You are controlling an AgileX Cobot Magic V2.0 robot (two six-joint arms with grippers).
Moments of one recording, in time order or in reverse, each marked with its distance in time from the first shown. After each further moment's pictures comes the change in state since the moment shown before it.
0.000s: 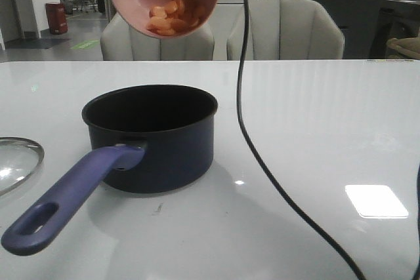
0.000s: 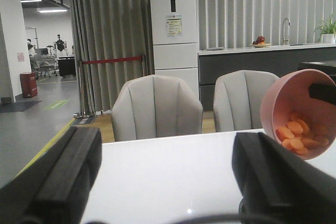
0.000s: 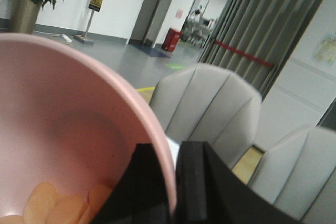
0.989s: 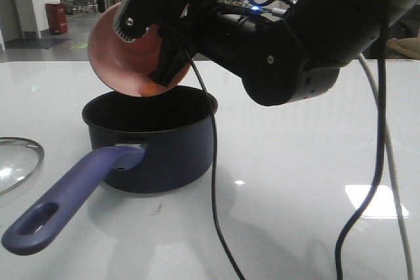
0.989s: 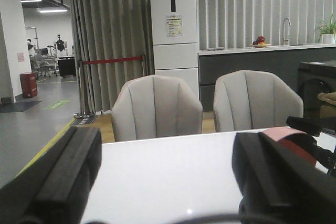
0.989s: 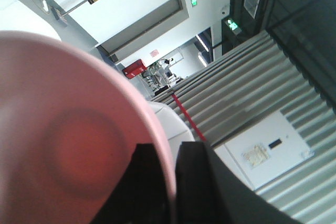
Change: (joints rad) left arm 0.000 0.000 0.000 0.000 0.000 0.000; right arm 0.103 0.249 0.002 0.018 -0.351 -0.557
